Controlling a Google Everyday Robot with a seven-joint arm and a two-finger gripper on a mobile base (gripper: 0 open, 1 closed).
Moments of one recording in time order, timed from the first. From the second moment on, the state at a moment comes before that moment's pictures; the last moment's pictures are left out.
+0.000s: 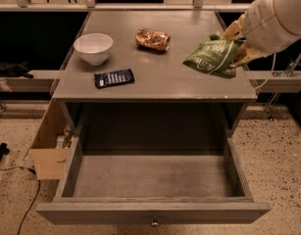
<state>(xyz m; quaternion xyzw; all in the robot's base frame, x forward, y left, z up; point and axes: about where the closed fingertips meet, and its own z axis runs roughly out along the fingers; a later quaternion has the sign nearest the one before) 0.550 -0.175 0.976 -0.80 0.49 -0.16 0.30</state>
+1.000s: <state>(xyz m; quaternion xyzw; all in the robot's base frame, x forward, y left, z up) 0.574 -0.155 1.017 -0.80 0.46 -0.17 0.33</state>
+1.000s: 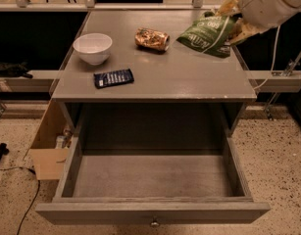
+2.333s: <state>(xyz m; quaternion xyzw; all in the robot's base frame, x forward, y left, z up) 0.662 -0.187 0.970 -0.81 0.50 -0.14 0.28</state>
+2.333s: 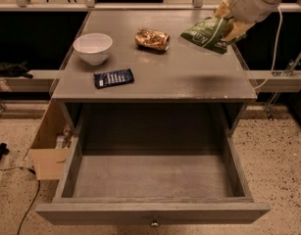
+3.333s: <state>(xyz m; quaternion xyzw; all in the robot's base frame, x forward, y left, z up) 0.650 -0.184 0.950 -0.74 0.57 -0.15 0.32</state>
